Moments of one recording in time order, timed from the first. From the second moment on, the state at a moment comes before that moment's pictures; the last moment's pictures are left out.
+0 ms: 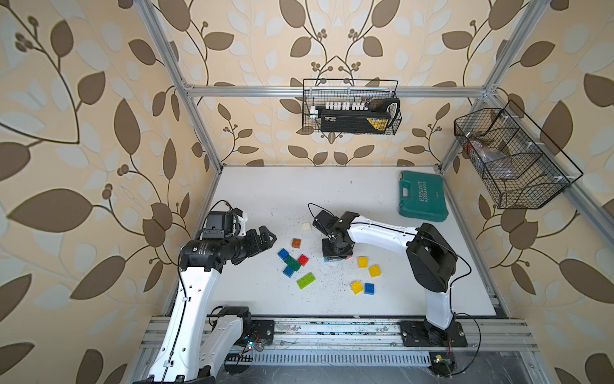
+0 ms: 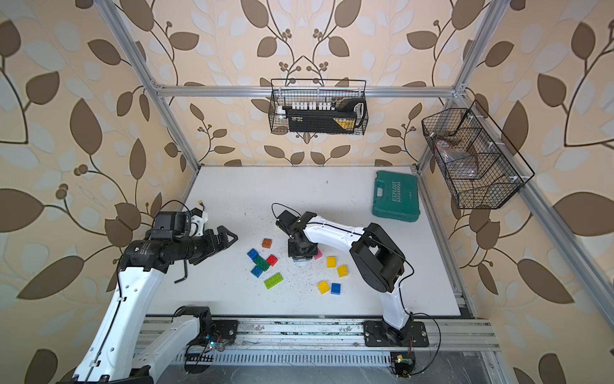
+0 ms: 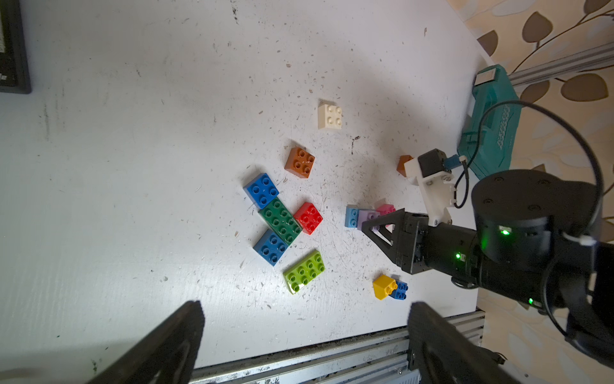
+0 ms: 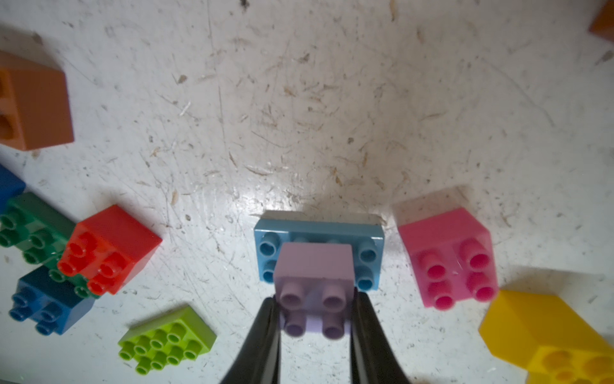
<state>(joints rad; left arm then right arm) -0.04 0.87 1.00 -1.11 0.40 -0.45 0.85 1.99 1.47 -0.93 0.02 0.83</state>
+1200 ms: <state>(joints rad) -0.04 0.87 1.00 -1.11 0.40 -0.45 0.83 1.99 1.50 -0.95 0.02 0.85</state>
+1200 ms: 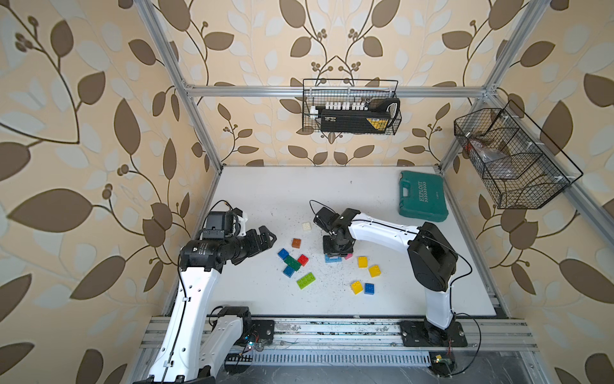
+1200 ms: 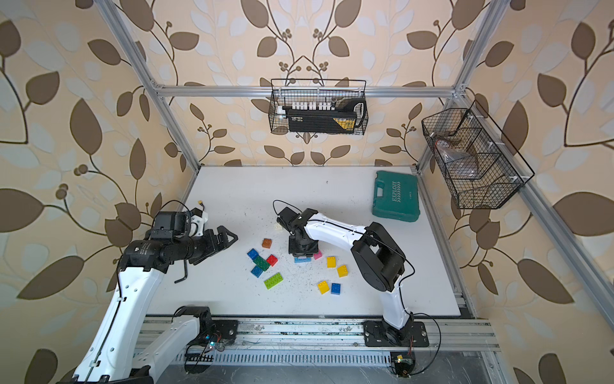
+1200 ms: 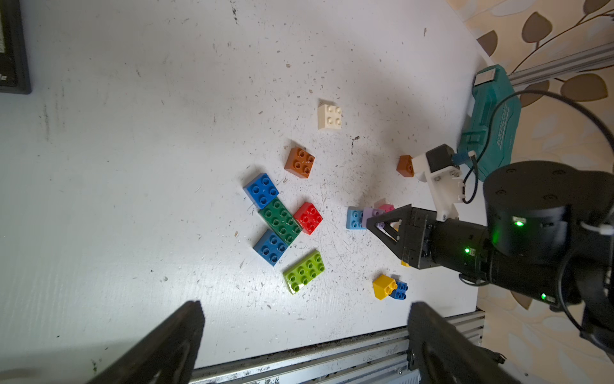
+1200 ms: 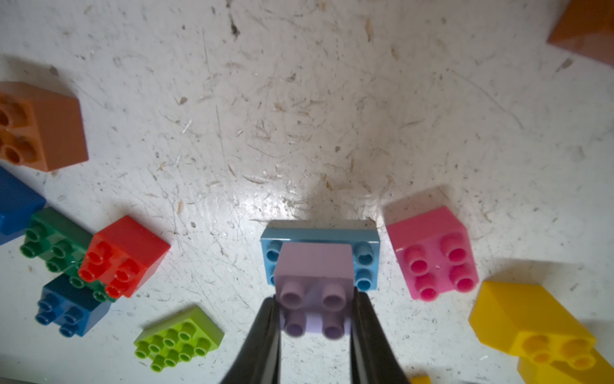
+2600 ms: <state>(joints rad) -0.04 0.86 1.00 -1.11 0.40 -0.45 0.86 1.98 1.44 -0.90 0.04 0.89</state>
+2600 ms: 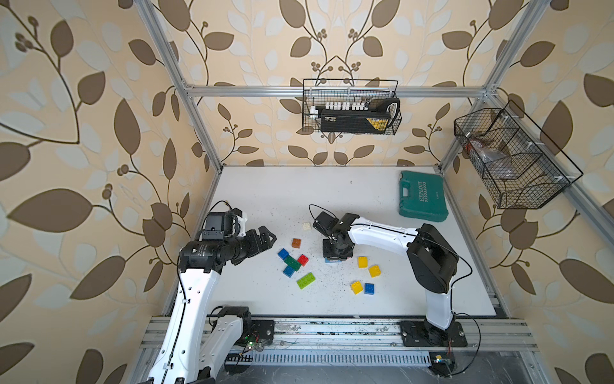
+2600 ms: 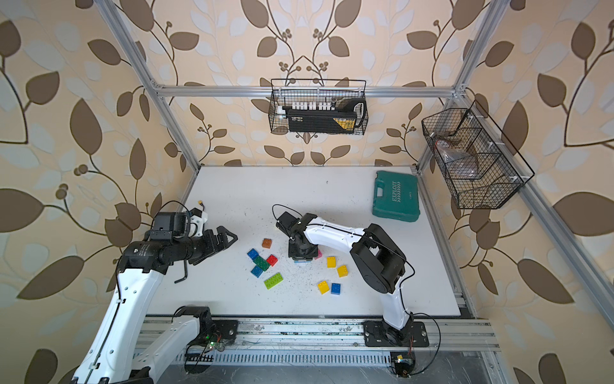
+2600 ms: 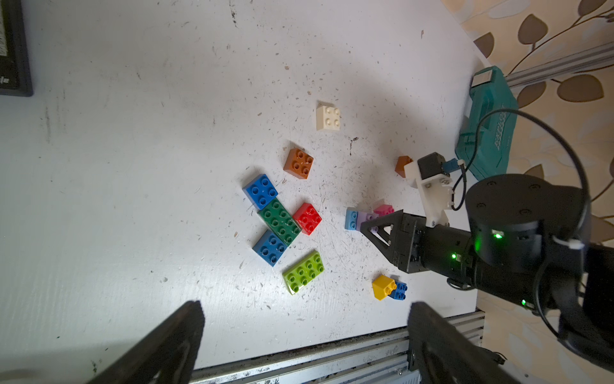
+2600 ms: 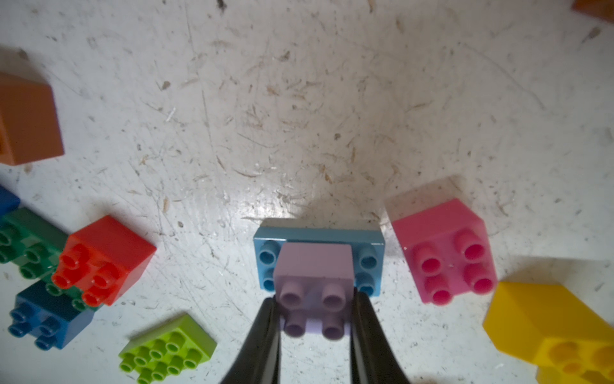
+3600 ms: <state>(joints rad) -0.04 0.85 1.00 -1.11 0.40 -0.45 0.86 1.99 1.50 -0.98 0.03 0.95</state>
